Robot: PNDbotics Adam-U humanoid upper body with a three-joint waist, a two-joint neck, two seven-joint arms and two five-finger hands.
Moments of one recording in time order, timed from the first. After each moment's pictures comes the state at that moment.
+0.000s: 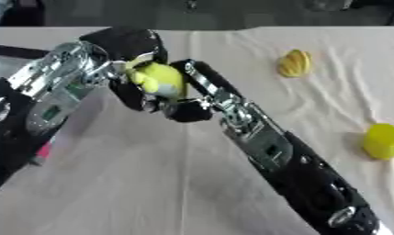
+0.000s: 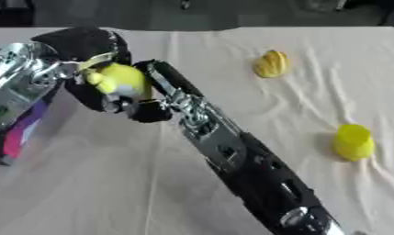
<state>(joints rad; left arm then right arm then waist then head) -0.93 0.52 -0.65 -1.60 -0.84 0.18 -0.51 -0.71 -0.10 0.51 -1.51 0.35 0.26 0.08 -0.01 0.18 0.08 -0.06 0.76</state>
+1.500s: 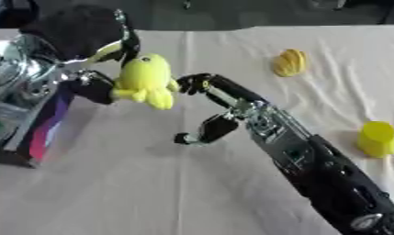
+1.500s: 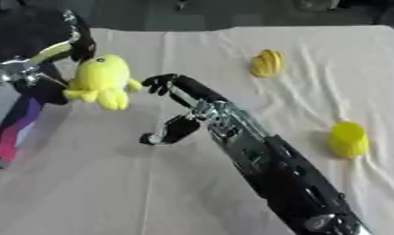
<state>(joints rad) -0.75 0.76 -0.48 -1.93 -0.83 0.29 -0.49 -0.64 -0.24 0.48 -1.56 0.51 0.15 0.28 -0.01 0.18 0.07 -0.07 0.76</state>
